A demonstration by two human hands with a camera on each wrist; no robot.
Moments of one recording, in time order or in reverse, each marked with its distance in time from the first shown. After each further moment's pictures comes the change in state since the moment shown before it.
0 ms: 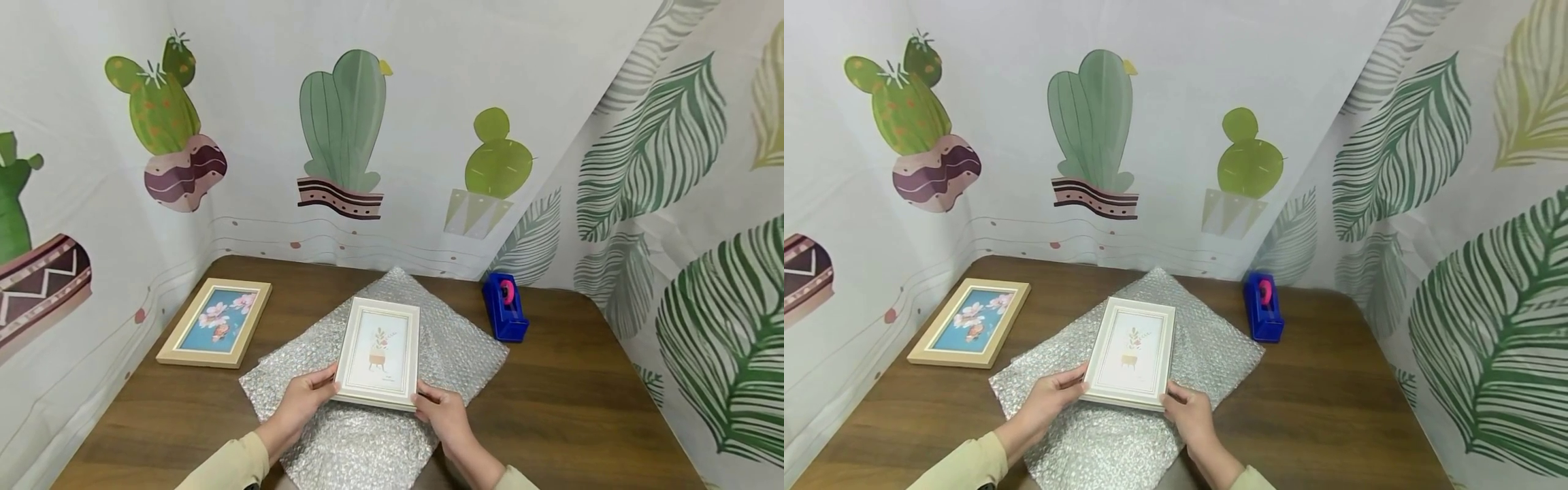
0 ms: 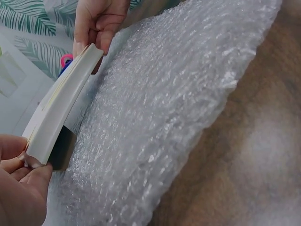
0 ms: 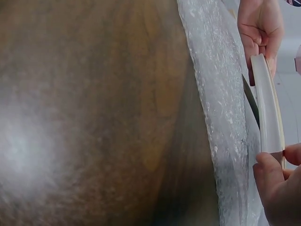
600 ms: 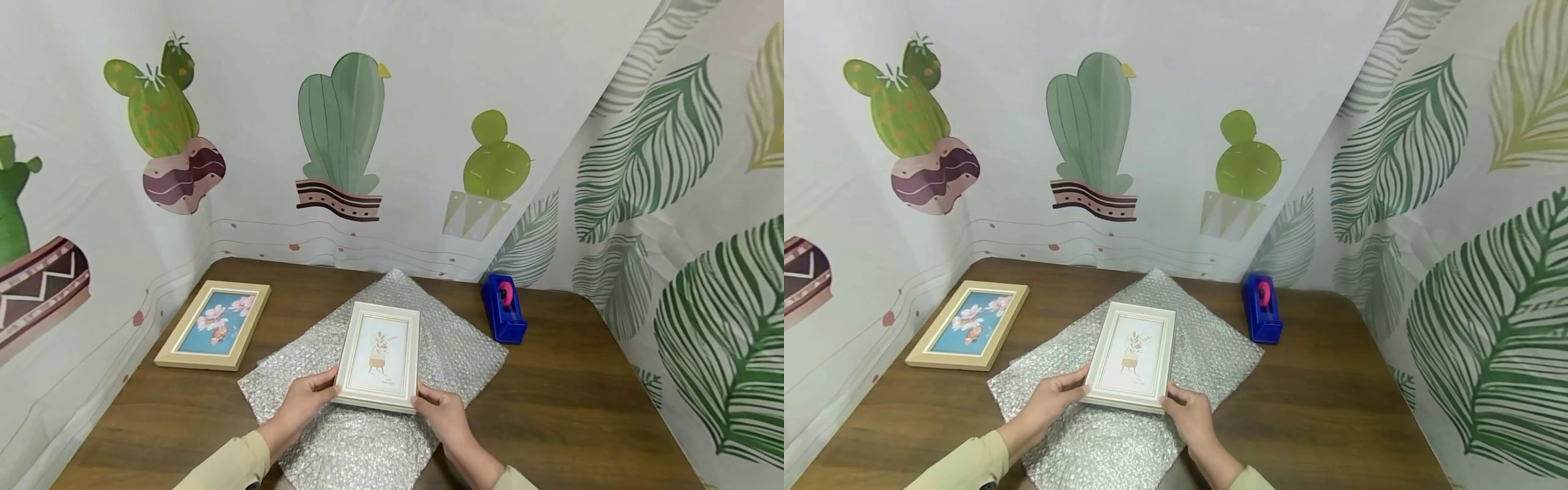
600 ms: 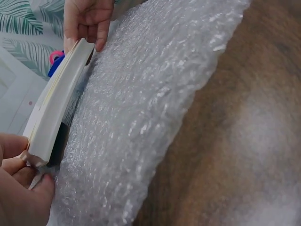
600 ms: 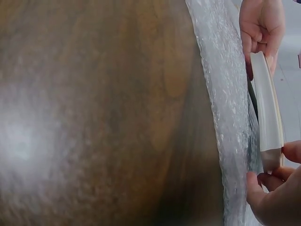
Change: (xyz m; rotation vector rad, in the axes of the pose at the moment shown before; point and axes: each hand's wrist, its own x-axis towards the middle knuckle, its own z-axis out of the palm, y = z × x) left_hand 0.005 -0.001 0.003 0.092 -0.001 -0.004; right_hand 0.002 0.001 -0.001 -0.137 0.027 -0.052
